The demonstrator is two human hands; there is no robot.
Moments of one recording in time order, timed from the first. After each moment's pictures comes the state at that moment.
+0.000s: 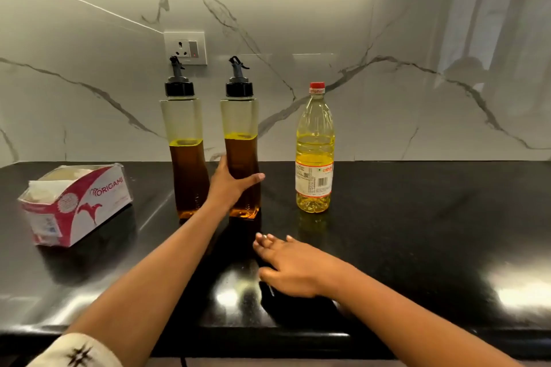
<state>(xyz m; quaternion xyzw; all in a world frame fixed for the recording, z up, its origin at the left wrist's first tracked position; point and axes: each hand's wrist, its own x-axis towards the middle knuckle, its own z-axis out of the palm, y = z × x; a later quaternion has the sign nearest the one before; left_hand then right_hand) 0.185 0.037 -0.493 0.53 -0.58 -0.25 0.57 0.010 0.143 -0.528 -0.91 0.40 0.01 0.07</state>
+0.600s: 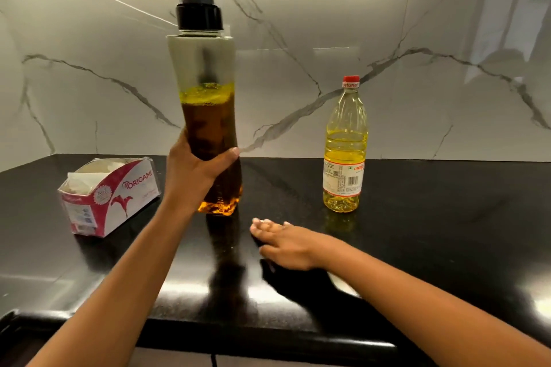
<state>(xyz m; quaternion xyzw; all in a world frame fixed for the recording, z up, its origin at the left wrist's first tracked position) 0.253 0.124 -0.442 0.49 -0.58 -0.08 0.65 0.064 0.085 -0.534 -0.92 0.37 0.02 0.12</state>
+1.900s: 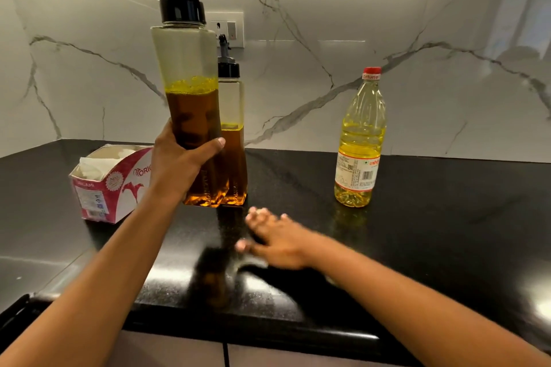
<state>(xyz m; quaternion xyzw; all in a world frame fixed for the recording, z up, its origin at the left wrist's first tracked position) 0.293 0.133 -0.444 0.48 -0.56 -0.13 0.66 0.092 0.118 -0.528 -0.92 0.38 0.02 0.10</state>
